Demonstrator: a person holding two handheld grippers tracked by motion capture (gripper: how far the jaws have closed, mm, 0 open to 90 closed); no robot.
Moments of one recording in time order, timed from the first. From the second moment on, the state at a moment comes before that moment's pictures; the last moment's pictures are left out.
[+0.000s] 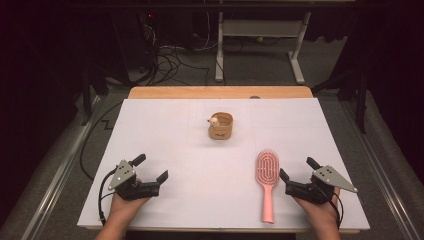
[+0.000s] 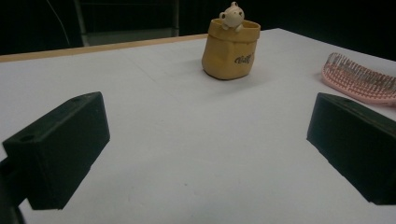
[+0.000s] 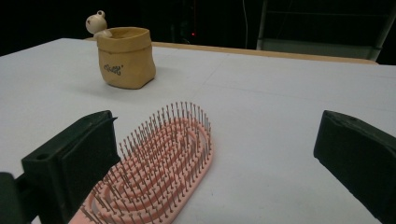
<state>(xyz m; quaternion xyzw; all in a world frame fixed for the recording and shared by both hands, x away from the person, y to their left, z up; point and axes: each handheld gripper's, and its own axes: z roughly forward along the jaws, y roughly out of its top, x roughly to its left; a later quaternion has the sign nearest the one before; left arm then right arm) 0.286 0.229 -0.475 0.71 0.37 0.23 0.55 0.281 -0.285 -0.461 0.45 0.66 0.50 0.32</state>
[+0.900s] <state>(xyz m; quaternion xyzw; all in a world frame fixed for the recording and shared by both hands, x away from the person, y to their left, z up) 0.286 0.228 -0.473 0.71 0.37 0.23 0.55 0.274 -0.286 -0.459 0.44 0.67 0.50 0.33</state>
